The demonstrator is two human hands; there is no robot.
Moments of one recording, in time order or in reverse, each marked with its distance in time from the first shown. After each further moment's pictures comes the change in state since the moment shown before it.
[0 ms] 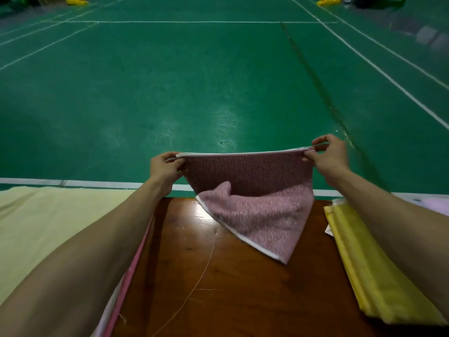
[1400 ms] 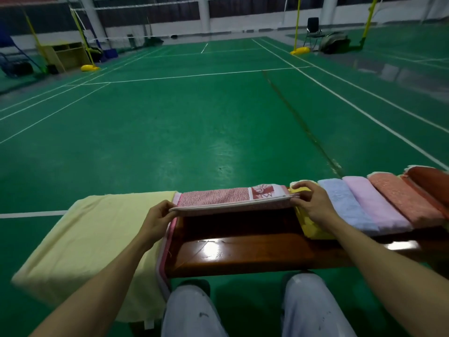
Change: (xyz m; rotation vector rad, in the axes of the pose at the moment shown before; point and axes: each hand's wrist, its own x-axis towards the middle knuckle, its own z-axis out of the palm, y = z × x) left_hand -0.201 0.014 -0.128 0.564 -0.243 0.358; right_hand -0.225 -0.023 -0.109 0.040 -0.259 -0.141
